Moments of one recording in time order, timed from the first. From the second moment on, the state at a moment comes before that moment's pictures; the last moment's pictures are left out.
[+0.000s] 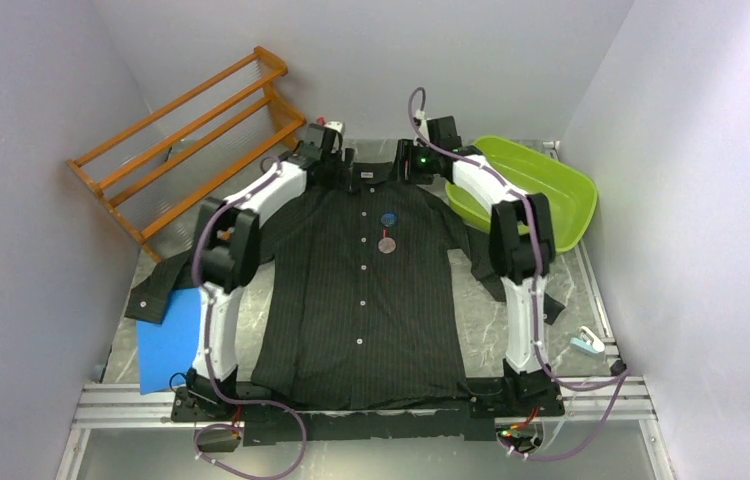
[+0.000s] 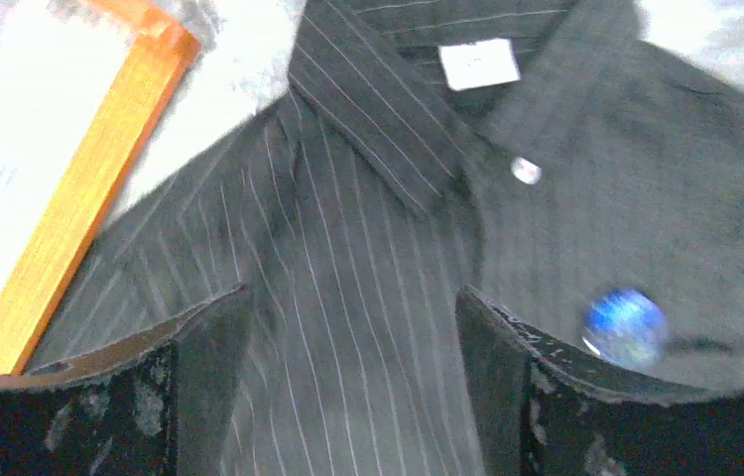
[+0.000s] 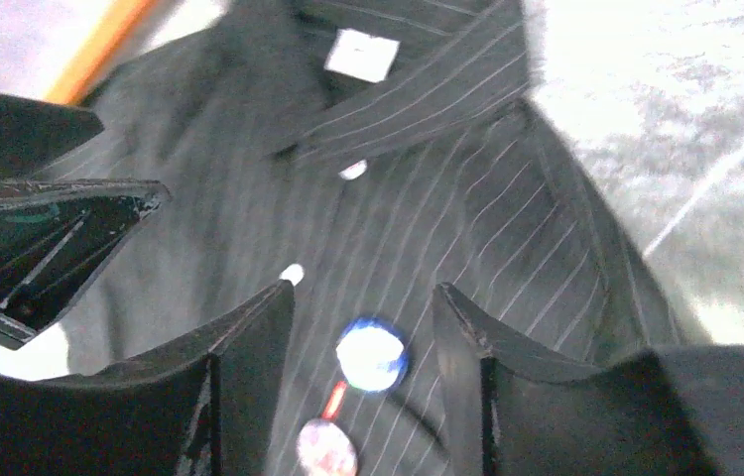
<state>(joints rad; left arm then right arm) -0.40 2.26 1.88 -0.40 -0.08 -0.21 0.29 2.29 1.90 -0.38 -0.37 0.31</state>
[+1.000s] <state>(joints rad) -0.44 1.10 0.60 -0.56 0.09 -0.75 0.63 1.24 0.67 -0.32 -0.20 0.46</state>
